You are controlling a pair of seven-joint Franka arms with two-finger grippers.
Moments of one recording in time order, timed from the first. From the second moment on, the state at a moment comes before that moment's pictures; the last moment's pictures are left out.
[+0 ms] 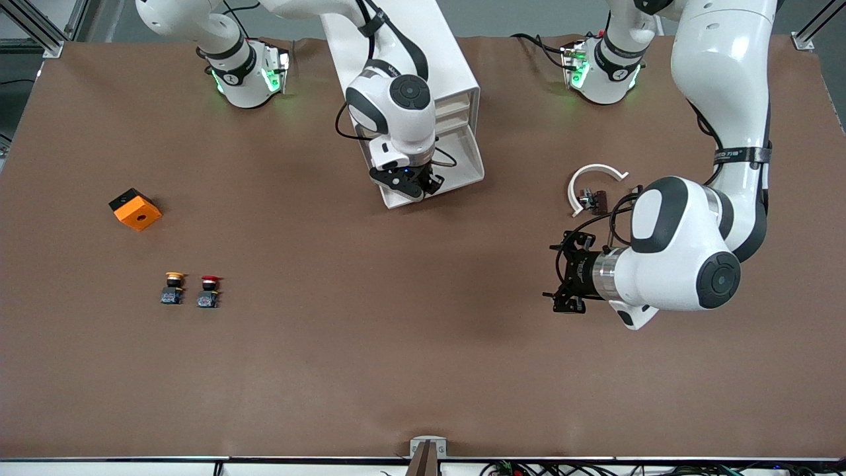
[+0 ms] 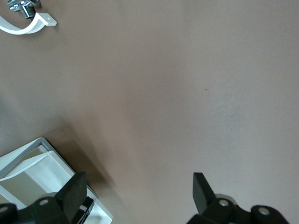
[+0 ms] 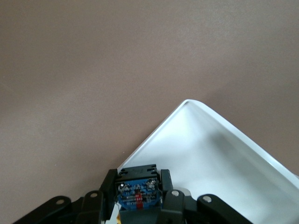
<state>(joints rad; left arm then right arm) -0.26 0.66 -0.02 -1.21 -0.40 1.67 -1.62 0.97 0.46 -0.07 -1.87 0.00 2.34 1.41</state>
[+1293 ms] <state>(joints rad) -0.27 0.66 -0.02 -1.25 -0.35 1.70 -0.77 0.85 0.41 -0.09 -1.70 0.04 2.17 1.26</state>
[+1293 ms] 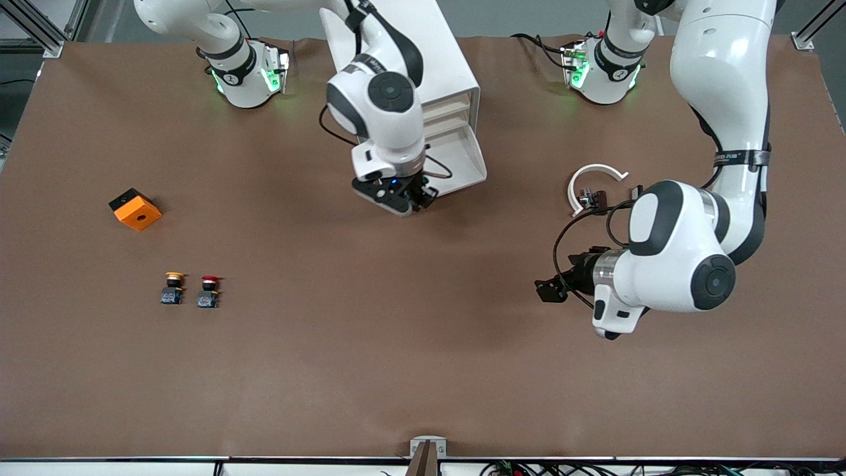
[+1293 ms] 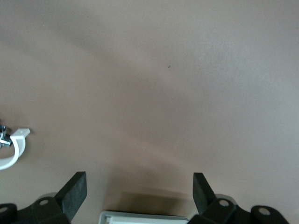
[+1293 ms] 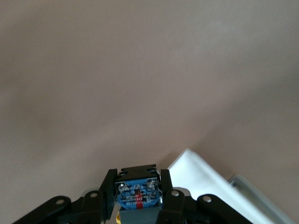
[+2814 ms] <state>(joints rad) -0.58 0.48 -0.17 -1.97 -0.30 2.41 -0.77 0.27 0.54 -0.10 -1.84 0.06 2.46 0.27</state>
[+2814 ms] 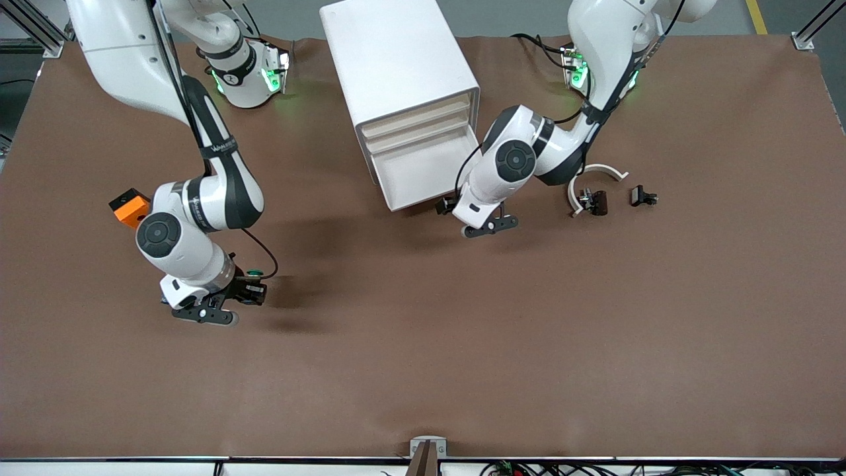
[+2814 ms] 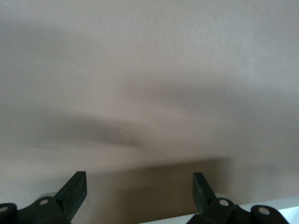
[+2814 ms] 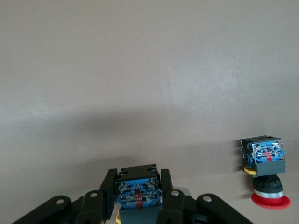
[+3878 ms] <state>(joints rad) -0.76 0.52 -0.19 -1.96 -0.30 2.44 -0.99 0.20 0.59 -0.10 -1.85 0.06 2.47 0.26</state>
